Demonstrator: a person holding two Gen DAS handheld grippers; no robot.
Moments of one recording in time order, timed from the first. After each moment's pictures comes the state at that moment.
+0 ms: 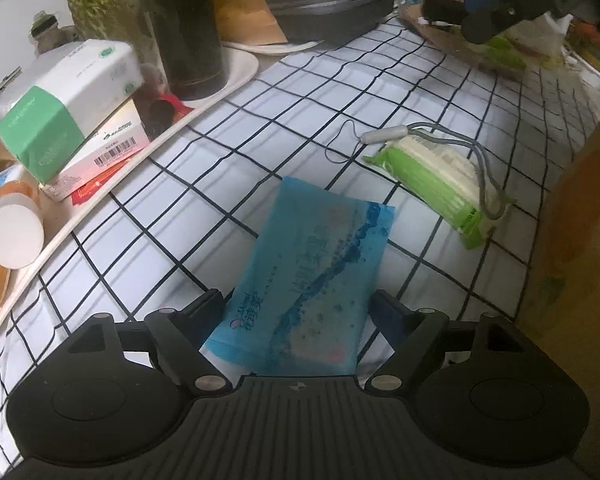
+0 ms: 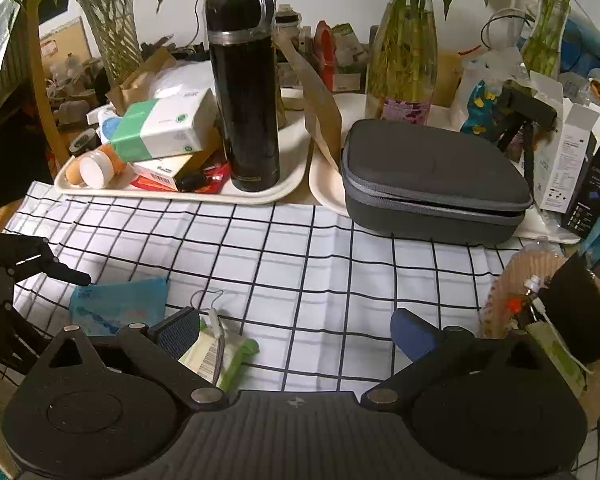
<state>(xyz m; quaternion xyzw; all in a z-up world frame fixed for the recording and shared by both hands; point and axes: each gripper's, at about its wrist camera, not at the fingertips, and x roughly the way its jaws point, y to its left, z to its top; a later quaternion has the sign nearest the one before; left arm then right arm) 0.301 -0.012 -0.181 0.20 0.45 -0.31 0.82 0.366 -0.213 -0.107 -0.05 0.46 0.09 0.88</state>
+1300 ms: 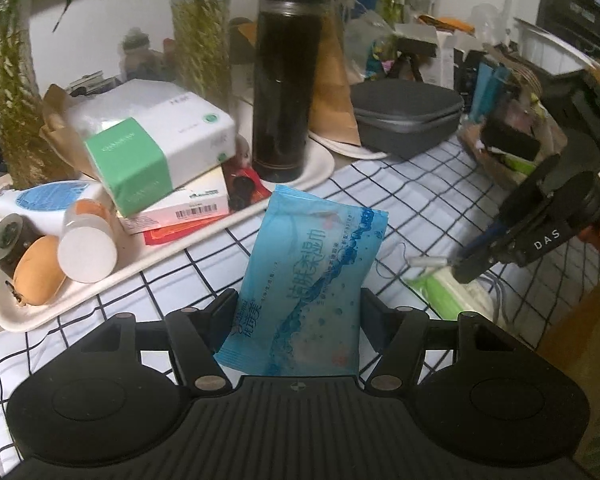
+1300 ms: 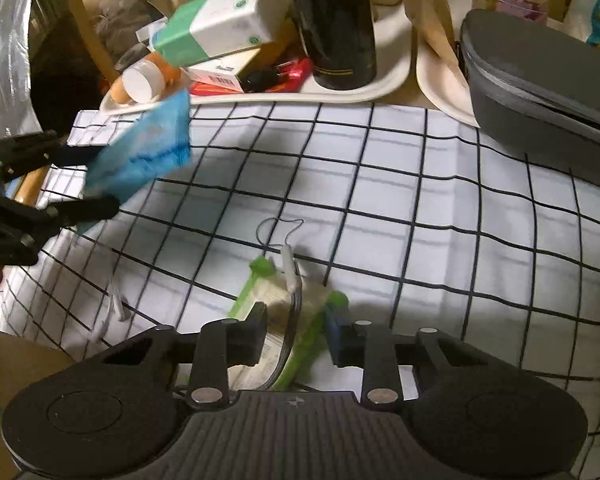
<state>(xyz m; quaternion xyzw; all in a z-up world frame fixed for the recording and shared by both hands) 0.316 0.016 -0.133 0.07 0.38 -0.24 0.89 0.400 -0.185 -0.178 -0.01 0.57 0.21 0.79</state>
